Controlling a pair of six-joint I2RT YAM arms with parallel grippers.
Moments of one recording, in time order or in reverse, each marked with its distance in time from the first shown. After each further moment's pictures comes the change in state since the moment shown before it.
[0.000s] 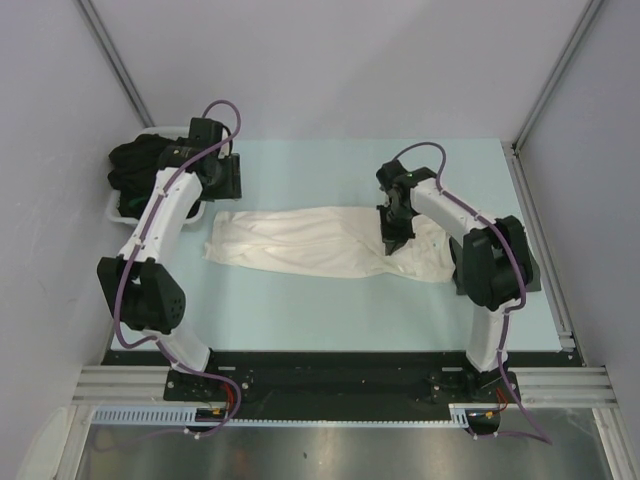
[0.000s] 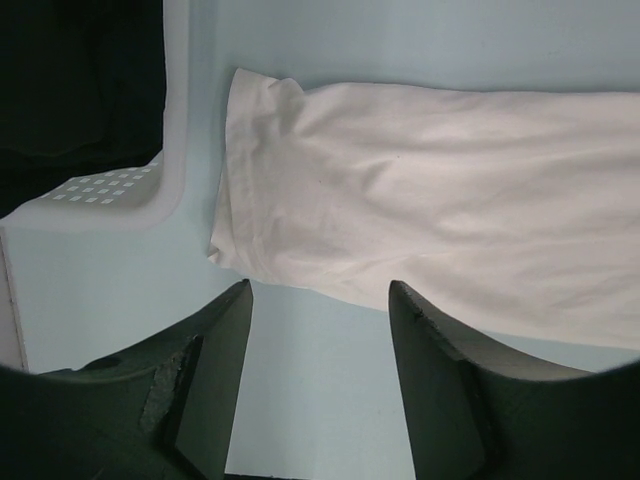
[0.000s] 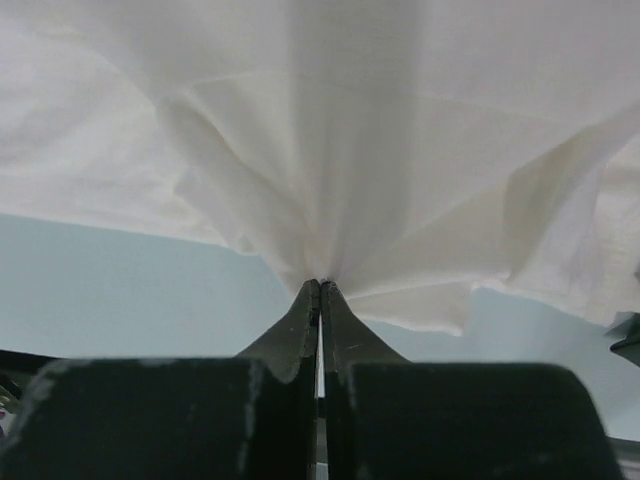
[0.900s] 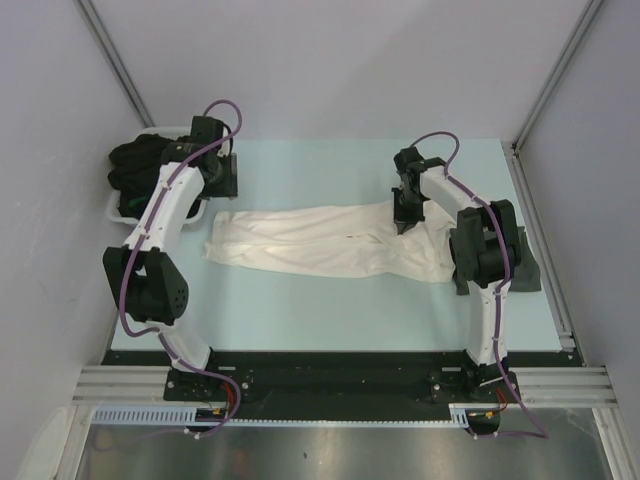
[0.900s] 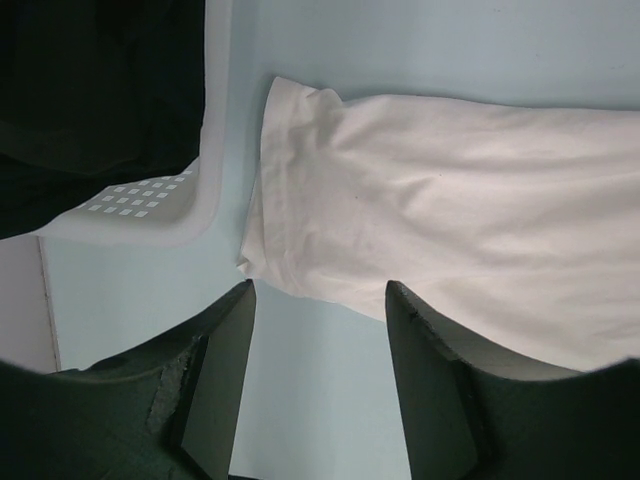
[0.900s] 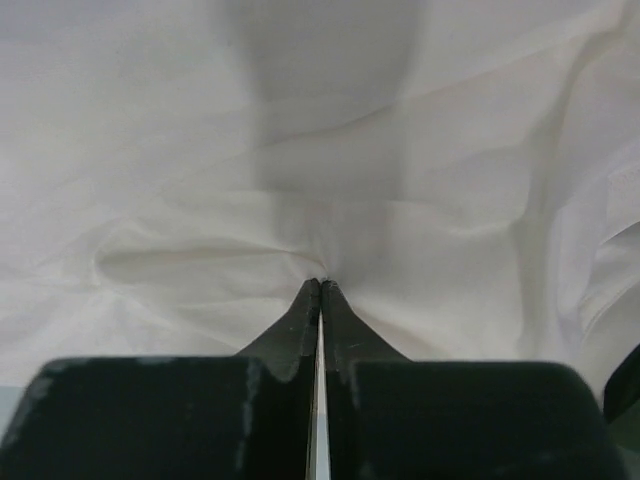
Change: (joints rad) left arm 0.017 0.062 0.034 0.000 -0.060 0.025; right arm -0.137 0.204 0.145 0.109 0.053 -0.049
